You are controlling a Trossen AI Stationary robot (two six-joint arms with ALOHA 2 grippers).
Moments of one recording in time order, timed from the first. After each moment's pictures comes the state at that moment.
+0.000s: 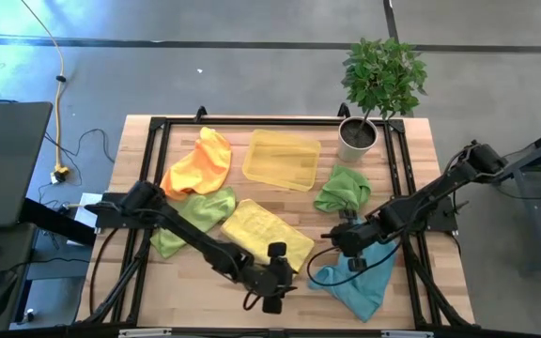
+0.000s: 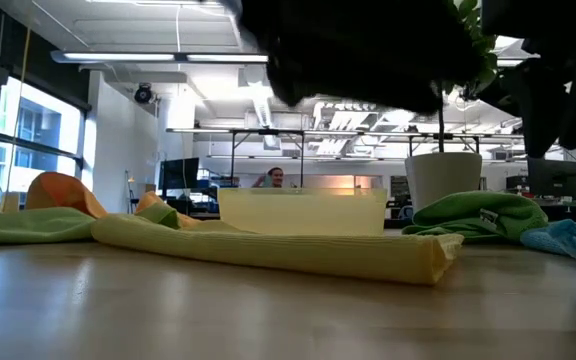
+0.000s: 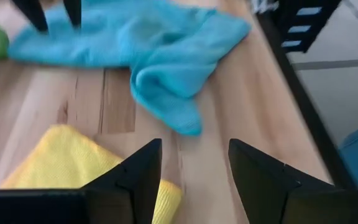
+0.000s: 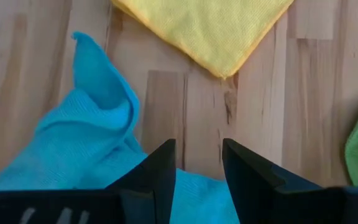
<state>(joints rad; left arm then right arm) -0.40 2.09 1.41 -0.01 -0.35 -0.28 0.51 1.31 0.80 -0.60 0.12 0.39</state>
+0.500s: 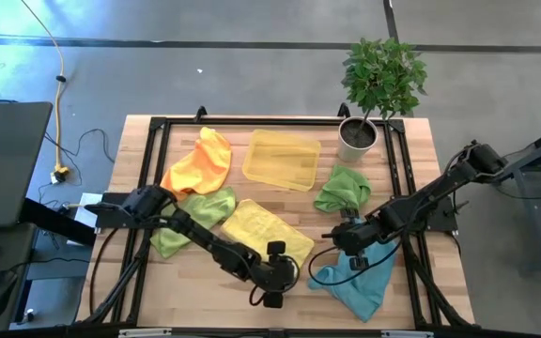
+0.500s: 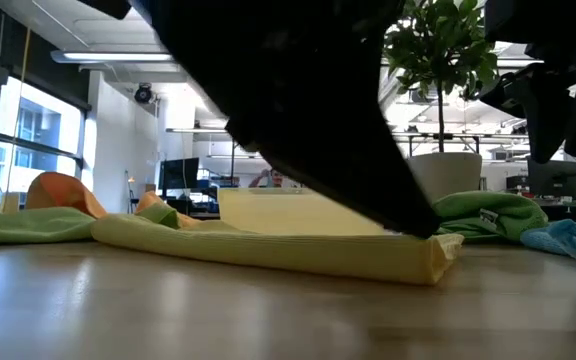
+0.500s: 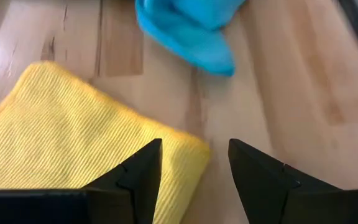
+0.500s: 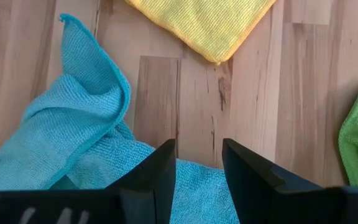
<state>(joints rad) -0.37 2.16 1.41 -0.09 -0.31 -0.29 0.51 1.31 0.80 -0.64 0.12 0.39</state>
